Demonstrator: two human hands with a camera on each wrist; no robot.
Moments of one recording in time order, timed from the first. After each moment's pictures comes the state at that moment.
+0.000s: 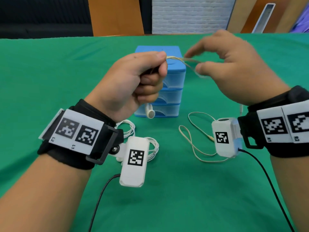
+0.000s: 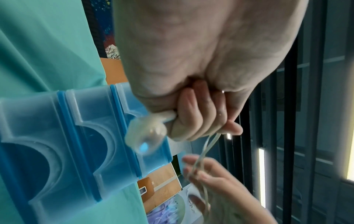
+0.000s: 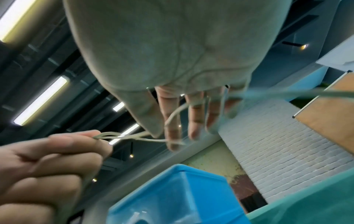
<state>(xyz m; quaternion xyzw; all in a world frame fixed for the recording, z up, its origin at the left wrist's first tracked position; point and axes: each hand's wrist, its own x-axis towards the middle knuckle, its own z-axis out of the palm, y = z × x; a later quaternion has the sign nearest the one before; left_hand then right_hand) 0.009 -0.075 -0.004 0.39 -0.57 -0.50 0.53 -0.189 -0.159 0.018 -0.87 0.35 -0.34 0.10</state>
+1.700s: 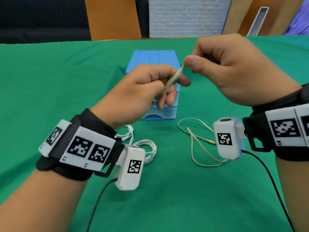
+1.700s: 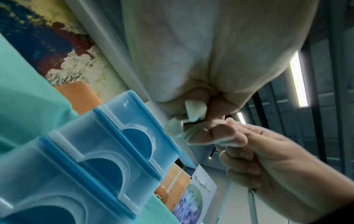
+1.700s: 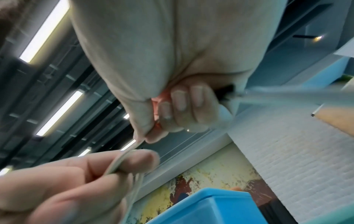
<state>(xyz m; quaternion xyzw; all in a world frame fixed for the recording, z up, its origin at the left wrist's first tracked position) -0.006 -0.070 -0.002 0.44 -0.70 -0.33 0.45 -0.196 -0.148 0.033 -0.90 0.29 -0.32 0.10</state>
